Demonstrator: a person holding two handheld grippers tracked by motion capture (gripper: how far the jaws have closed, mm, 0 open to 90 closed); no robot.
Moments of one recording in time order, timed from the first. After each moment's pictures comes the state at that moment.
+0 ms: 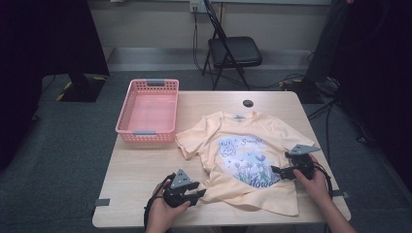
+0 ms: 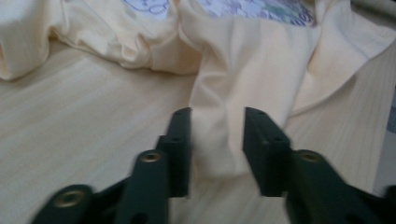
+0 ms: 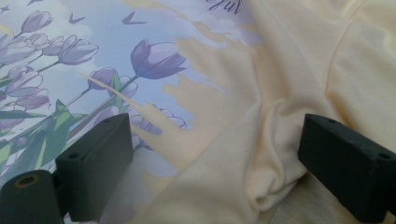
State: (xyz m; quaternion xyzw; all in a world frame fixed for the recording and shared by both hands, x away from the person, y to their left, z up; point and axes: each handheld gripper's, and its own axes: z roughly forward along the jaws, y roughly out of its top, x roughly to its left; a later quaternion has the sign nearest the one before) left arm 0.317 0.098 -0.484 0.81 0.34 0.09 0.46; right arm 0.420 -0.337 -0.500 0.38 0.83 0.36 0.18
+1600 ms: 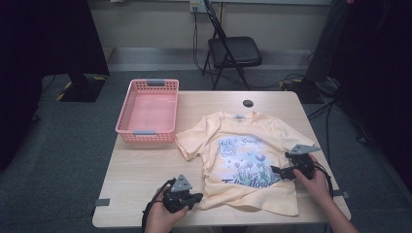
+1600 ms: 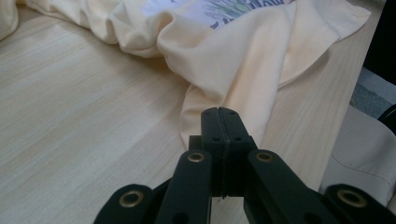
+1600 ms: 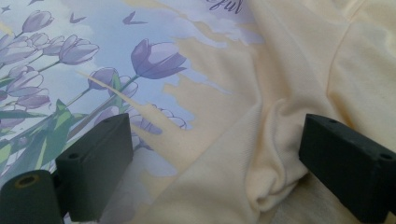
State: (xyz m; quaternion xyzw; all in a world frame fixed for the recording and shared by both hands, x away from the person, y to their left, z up) left arm 0.298 0.101 -0.483 0.83 0.35 0.05 0.43; right arm 0.421 -0.337 -0.500 0.38 0.83 0.36 0.18
